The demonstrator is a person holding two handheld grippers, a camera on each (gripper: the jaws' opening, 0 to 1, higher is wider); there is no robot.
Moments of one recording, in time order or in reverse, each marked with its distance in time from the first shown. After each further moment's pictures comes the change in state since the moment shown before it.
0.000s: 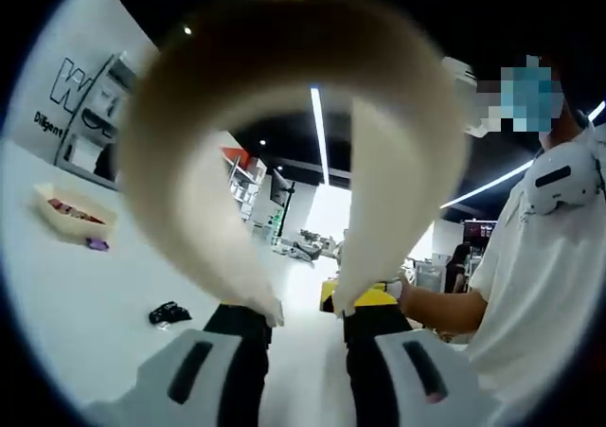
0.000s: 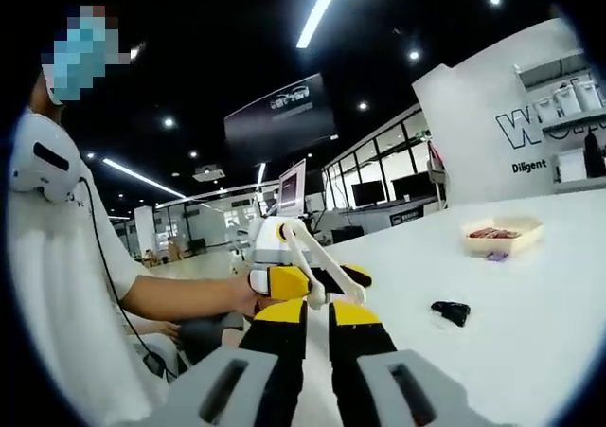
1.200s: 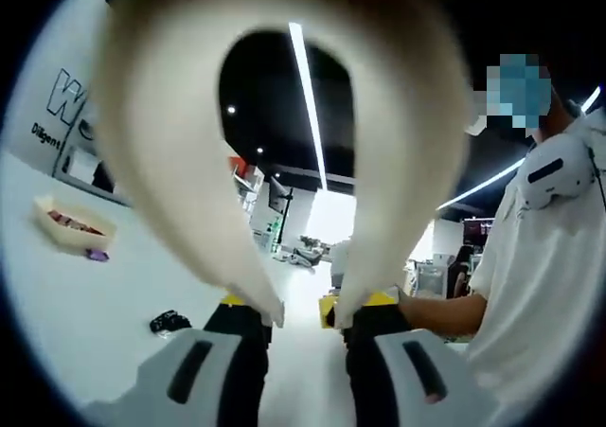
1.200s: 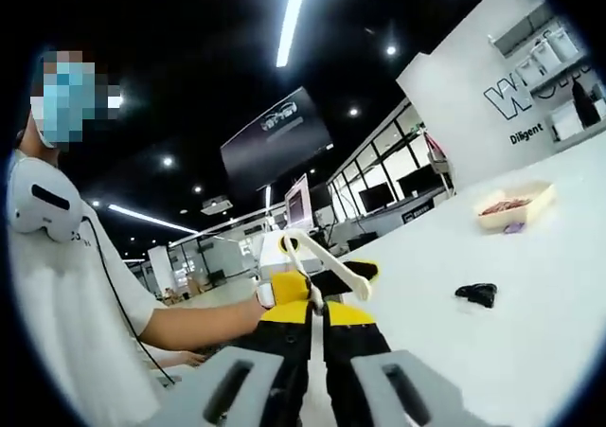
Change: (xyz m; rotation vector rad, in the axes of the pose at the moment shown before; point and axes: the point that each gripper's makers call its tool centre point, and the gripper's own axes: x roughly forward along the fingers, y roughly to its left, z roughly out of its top) left arm -0.001 -0.003 0.005 0.037 -0.032 -0.004; right arm 0.008 0.008 -0.002 0.123 -0.059 0.063
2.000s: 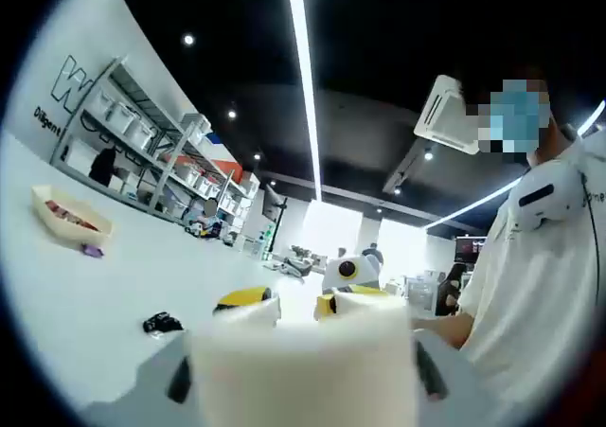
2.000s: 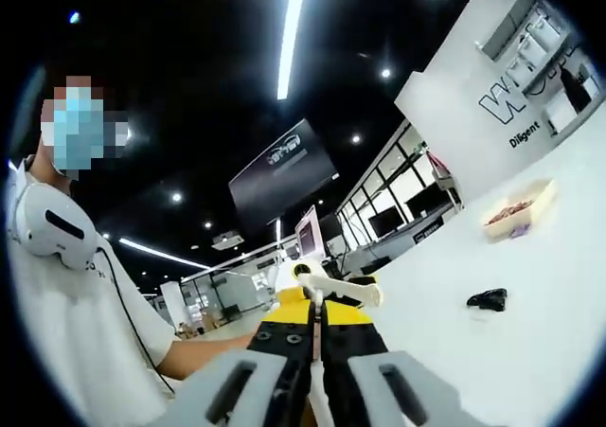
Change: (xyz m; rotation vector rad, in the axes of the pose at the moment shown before) left arm -0.005 -0.004 0.012 -0.060 -0.056 -0.027; right arm -0.006 0.003 0.016 0.150 -0.157 0.036
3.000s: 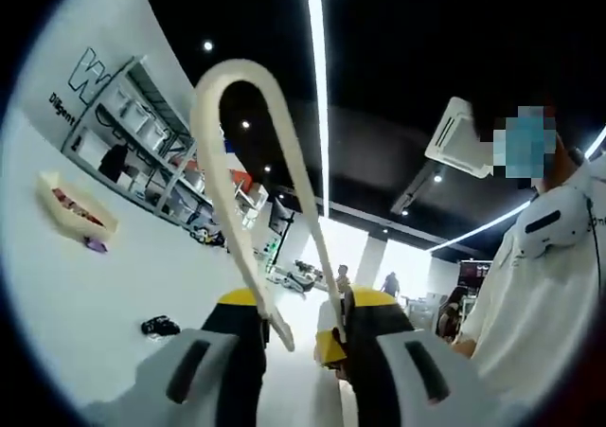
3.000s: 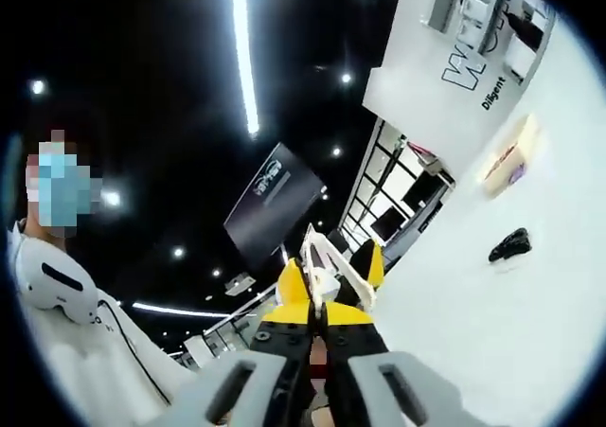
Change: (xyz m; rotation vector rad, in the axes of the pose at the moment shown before) left arm 0.006 0.001 0.010 -0.064 -0.072 0.044; right arm 0.018 -0.001 0.000 0.258 -0.175 0.009
